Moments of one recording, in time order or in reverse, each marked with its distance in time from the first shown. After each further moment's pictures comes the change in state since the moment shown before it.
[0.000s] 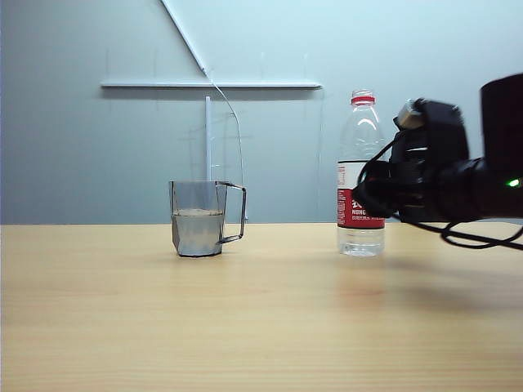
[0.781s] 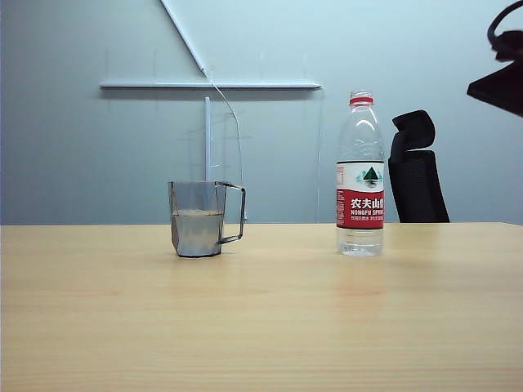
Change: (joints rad) left arm 0.321 0.000 0.000 0.000 0.000 0.000; right arm 0.001 -0.785 -0.527 -0.013 -0.011 0.138
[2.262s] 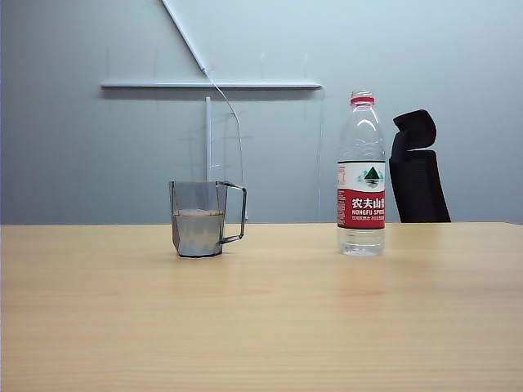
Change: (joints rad) left arm 0.001 0.000 0.000 0.000 0.000 0.000; right arm -0.035 -0.719 -0.009 -0.795 0.221 -0.155
